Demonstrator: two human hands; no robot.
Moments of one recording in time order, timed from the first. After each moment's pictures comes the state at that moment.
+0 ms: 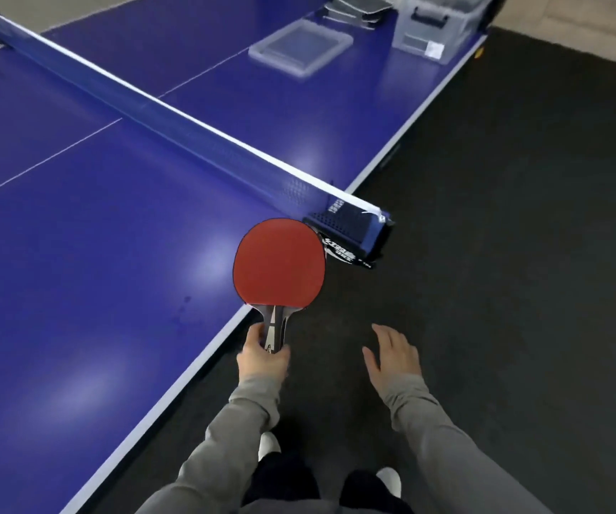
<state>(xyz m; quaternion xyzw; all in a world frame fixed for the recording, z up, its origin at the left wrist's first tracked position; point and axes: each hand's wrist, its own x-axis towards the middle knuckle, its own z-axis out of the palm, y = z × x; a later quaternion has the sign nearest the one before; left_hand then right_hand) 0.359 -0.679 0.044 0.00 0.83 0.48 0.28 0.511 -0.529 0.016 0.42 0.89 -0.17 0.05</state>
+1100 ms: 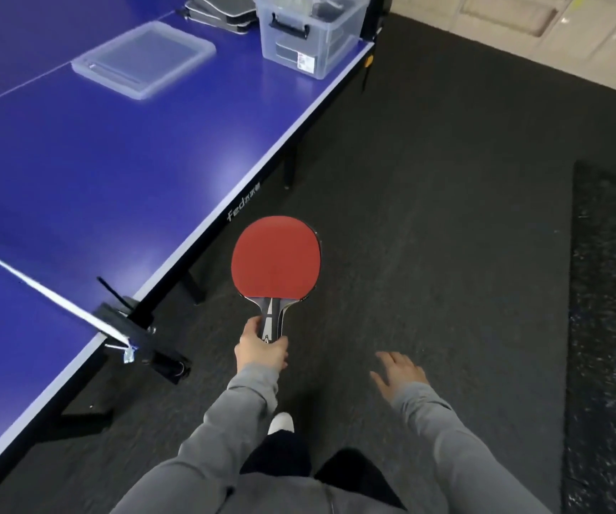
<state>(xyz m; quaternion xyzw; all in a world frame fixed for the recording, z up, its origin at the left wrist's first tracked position) 0.445 -0.241 0.040 -0.01 0.80 0.48 0.34 0.646 -0.111 0.005 0.45 0.83 -0.18 0.28</state>
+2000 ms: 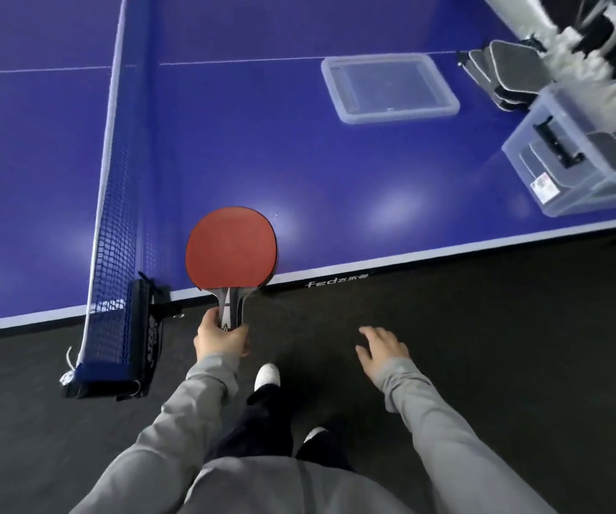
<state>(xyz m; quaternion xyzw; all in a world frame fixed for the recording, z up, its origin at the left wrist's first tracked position) 0.287 -0.133 0.051 -0.37 0.76 0.52 0.07 0.303 0.125 0.015 0.06 0.95 -0.12 0.28</state>
